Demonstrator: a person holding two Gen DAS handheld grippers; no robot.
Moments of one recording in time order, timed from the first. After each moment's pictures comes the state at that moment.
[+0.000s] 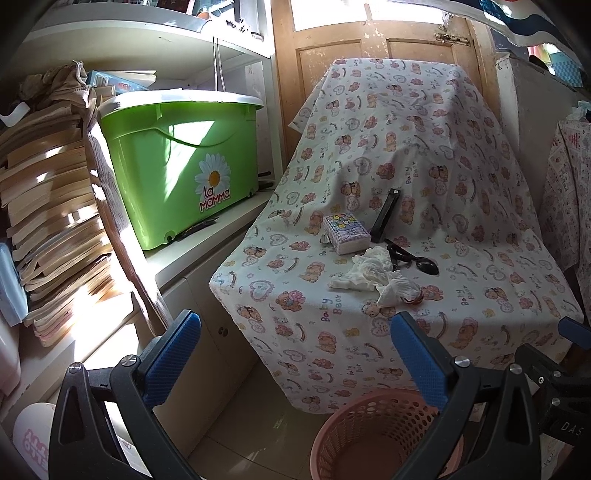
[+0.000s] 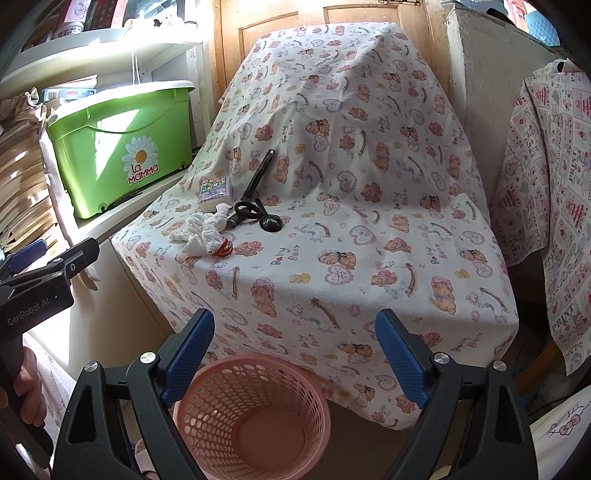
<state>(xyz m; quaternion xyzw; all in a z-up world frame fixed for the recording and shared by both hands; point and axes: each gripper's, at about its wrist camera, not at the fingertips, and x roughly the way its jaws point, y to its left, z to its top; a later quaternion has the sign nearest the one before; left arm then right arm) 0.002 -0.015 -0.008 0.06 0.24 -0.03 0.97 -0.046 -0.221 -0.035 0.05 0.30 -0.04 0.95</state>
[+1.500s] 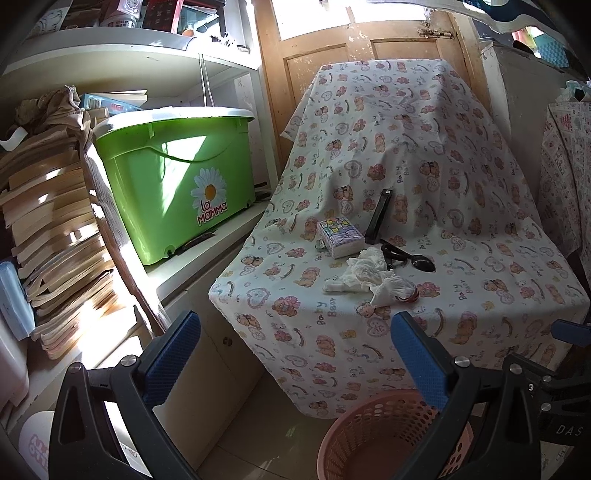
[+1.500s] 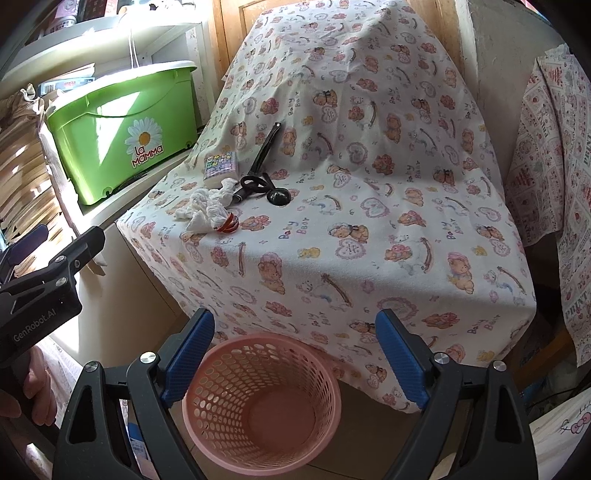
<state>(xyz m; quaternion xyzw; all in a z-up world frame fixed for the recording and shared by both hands) -0.006 -0.030 -0.010 0.09 0.22 -0.03 0.97 -0.036 -0.222 -0.048 0.06 0.34 -0.01 0.94</state>
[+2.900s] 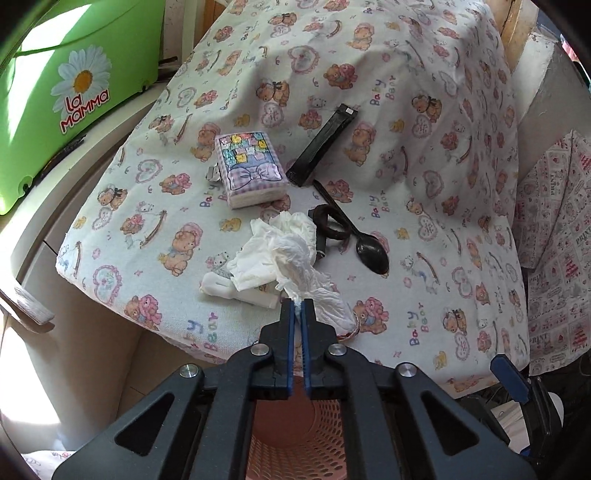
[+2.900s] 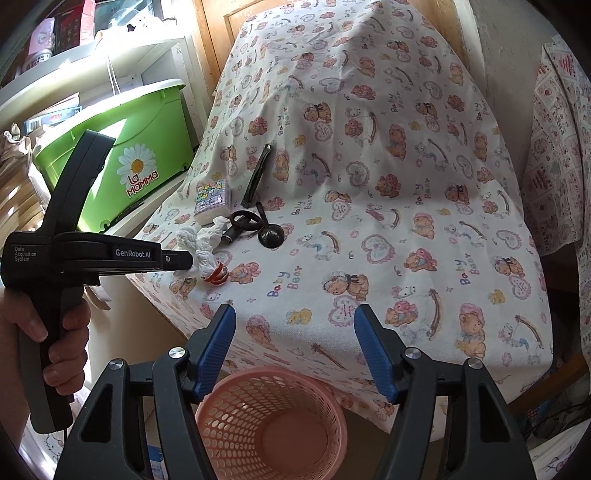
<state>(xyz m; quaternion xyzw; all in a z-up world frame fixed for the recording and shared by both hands) 0.151 -0.082 -0.020 -0.01 0.48 -0.17 0.86 0.014 -0.252 -0.032 0.10 0.34 0.01 0.94</state>
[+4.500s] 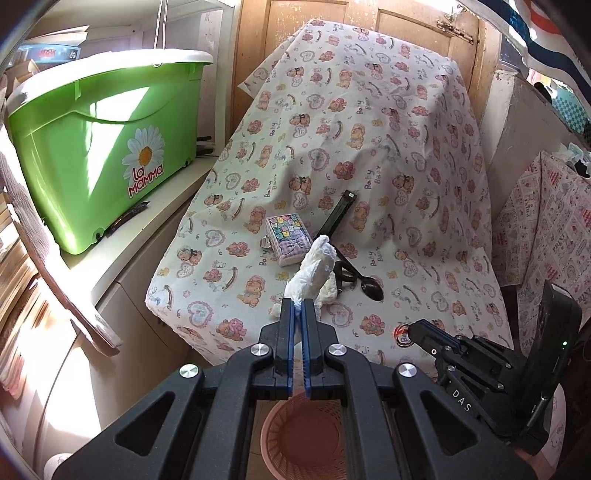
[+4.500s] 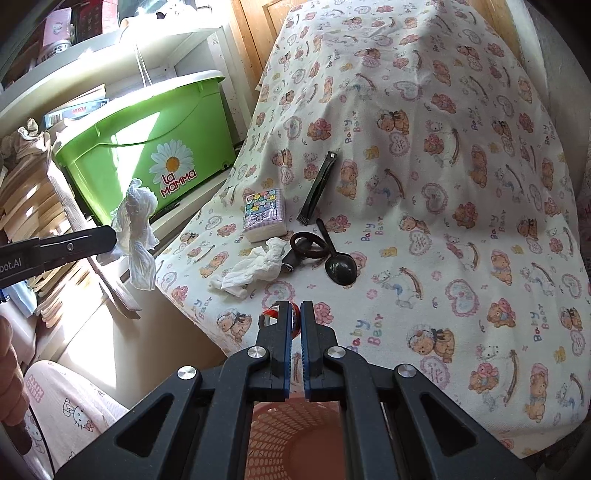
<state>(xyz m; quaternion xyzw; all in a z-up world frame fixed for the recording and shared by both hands) 0.082 -0.025 0.059 0.00 0.37 -0.15 0.92 0.064 -0.216 -0.016 0.10 0.33 0.08 0.93</state>
